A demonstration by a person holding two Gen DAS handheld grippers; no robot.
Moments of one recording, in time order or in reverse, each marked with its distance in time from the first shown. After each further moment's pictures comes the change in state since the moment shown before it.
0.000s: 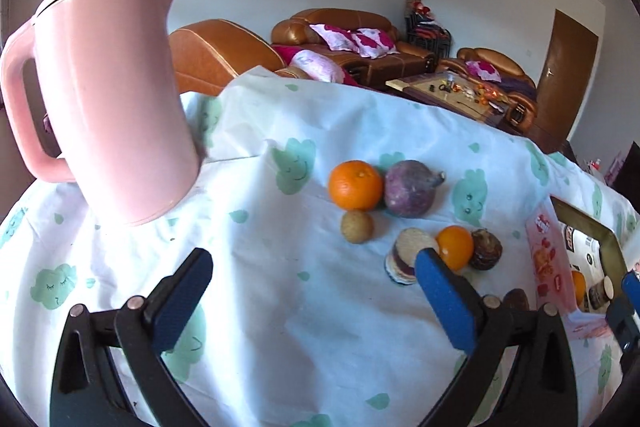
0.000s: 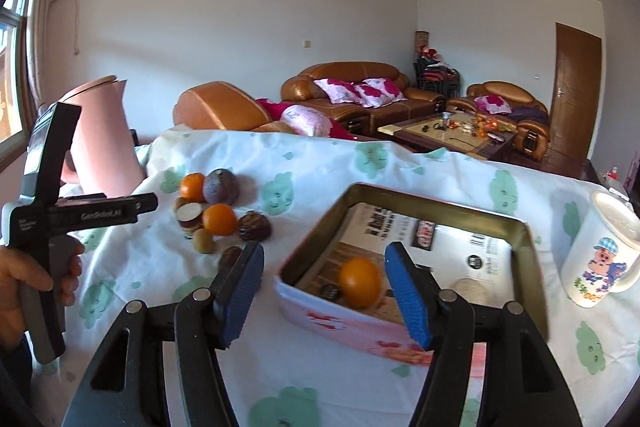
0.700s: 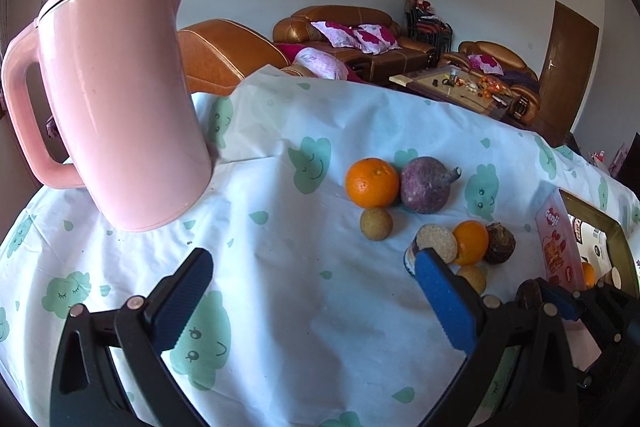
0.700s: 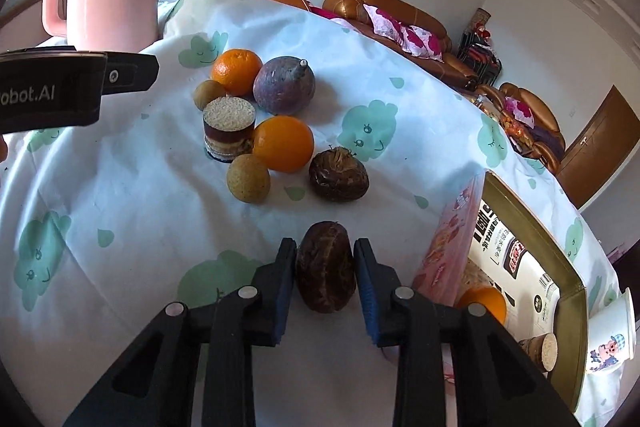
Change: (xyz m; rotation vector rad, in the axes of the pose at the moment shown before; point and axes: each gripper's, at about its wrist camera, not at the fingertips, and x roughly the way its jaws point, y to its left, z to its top) left arm 0.002 0.004 0.002 0.049 0.017 0.012; right arm 0.103 0.091 -0.007 -0.349 0.322 -0.084
